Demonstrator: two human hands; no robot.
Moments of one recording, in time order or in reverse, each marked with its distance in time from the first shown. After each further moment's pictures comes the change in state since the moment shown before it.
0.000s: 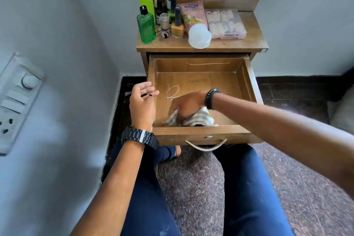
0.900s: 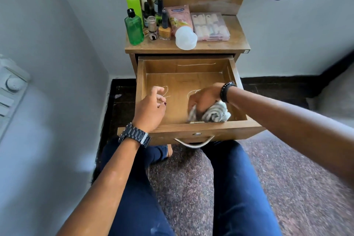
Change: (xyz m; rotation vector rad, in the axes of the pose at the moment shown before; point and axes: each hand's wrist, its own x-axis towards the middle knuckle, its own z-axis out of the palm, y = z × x) left_hand -0.014 0.001 0.012 0.601 -0.445 0.277; right_hand -0.058 0.034 -0.006 -0.150 -0.066 0.213
